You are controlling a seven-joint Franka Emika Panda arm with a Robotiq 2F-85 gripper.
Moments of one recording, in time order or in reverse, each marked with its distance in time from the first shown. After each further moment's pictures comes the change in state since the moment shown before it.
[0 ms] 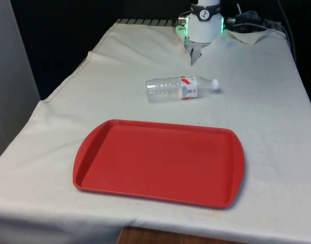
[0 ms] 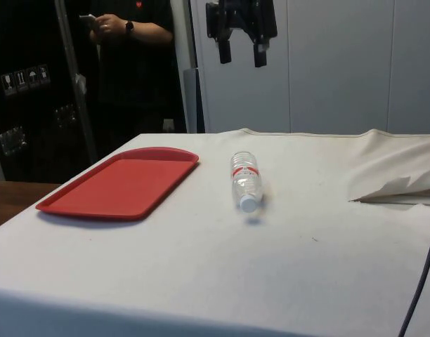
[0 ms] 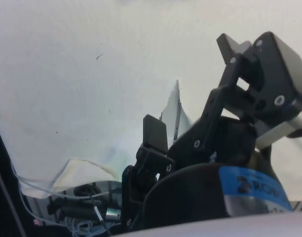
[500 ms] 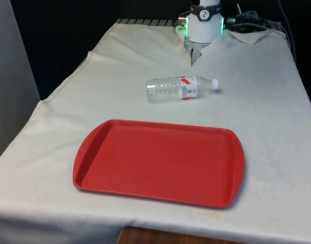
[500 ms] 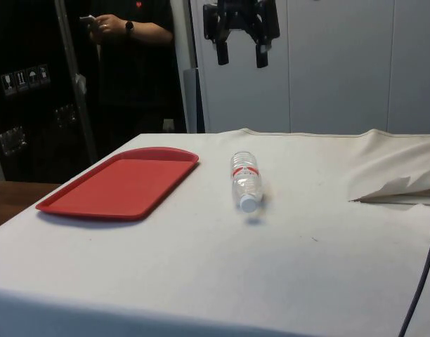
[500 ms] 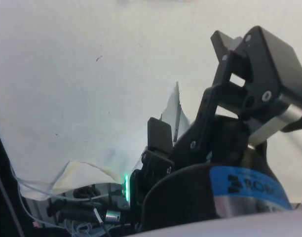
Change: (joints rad) arm 0.000 0.000 0.000 -0.006 -0.001 0.012 -0.110
